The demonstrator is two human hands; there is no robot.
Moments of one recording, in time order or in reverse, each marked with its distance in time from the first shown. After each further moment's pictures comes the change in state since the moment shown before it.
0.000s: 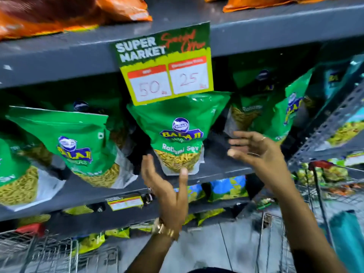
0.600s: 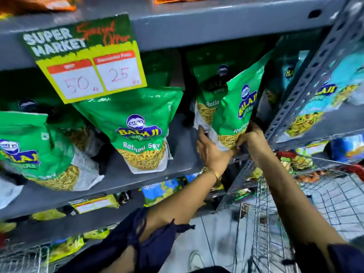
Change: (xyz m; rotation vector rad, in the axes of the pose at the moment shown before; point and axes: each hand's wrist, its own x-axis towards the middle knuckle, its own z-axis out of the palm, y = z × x) left_hand -0.020 0.043 0.204 -0.027 -0.459 -0.254; right_hand 0.049 0.069 -0.098 0.028 0.249 0.354
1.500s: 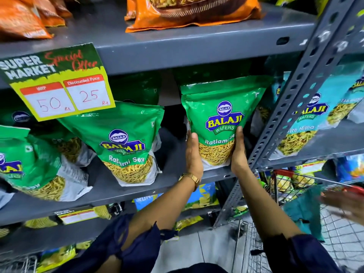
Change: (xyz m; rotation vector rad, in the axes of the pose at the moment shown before) left_hand 0.050 -0.017 0.005 -0.549 -0.059 -0.087; right_hand 0.031 0.014 0.016 0.394 -0.114 -0.118
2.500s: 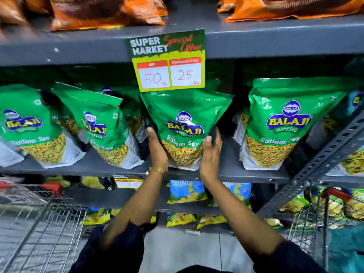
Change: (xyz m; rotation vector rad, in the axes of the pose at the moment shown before) left_hand -0.034 0.087 -0.195 -0.093 0.544 0.165; right_hand -0.085 0.060 0.181 -0.247 -0.053 -0.212
